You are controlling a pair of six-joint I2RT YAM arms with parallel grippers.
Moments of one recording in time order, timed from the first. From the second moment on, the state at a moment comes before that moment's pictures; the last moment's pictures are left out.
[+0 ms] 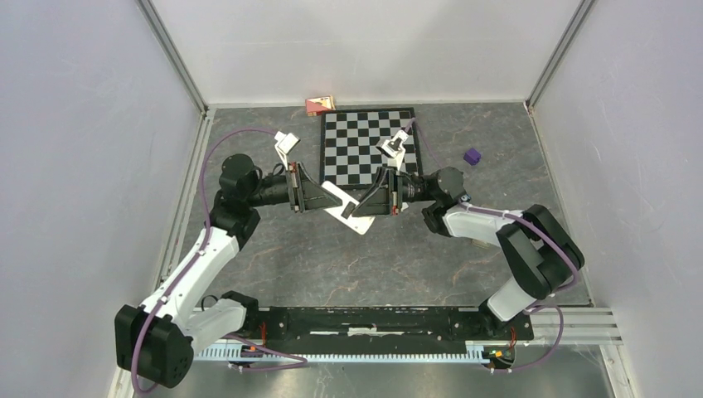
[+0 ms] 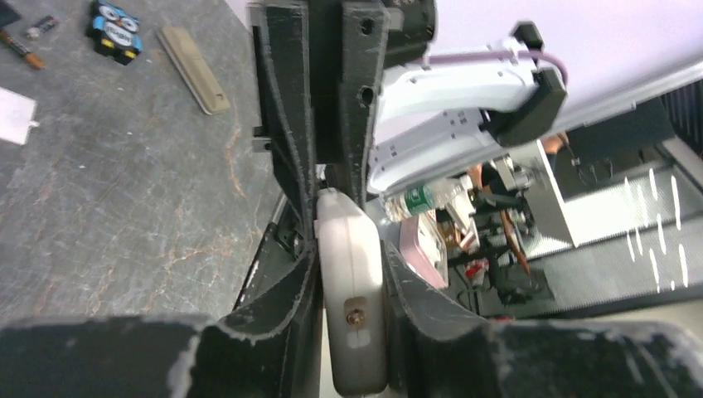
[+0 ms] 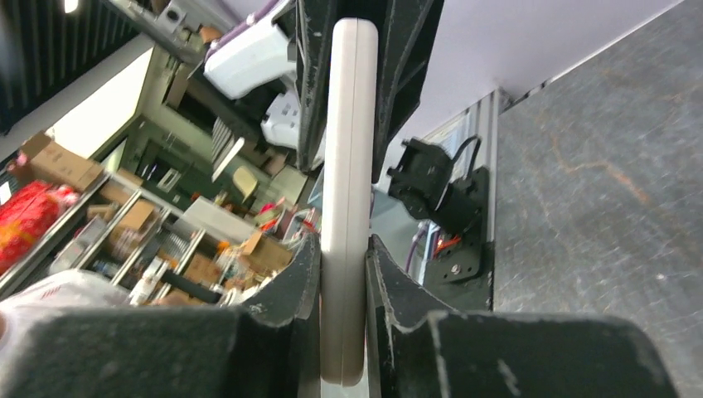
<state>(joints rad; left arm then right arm) -0.32 1.02 0.76 0.25 1.08 -0.93 0.60 1.60 0.75 1.37 -1.11 1.34</state>
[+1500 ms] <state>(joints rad) -0.29 0.95 0.77 -0.13 0.53 -0.68 0.37 1.67 1.01 -0.25 0.20 -0.10</state>
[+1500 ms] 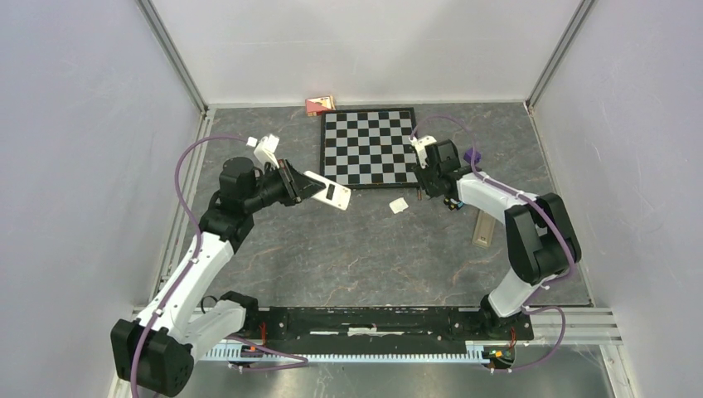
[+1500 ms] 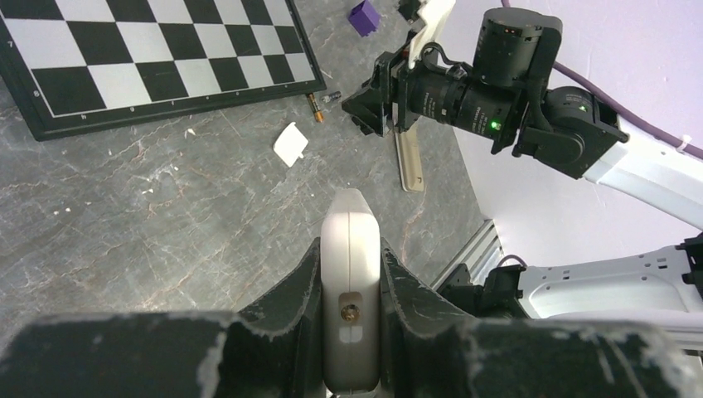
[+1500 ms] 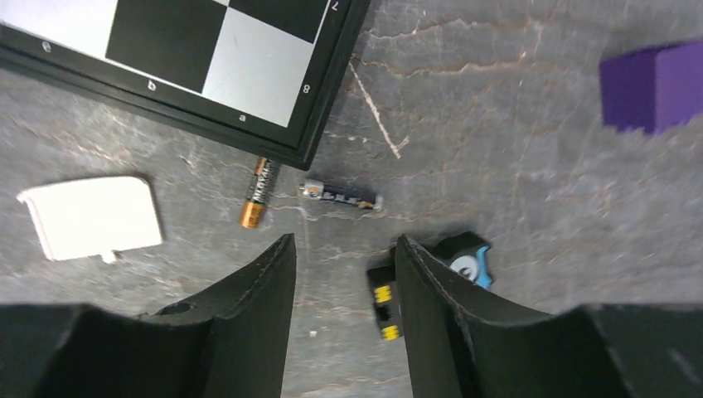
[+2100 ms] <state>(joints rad) -0.28 1.03 0.81 -0.12 0.59 -0.68 0.27 1.89 1.27 -0.48 -0.19 -0.81</state>
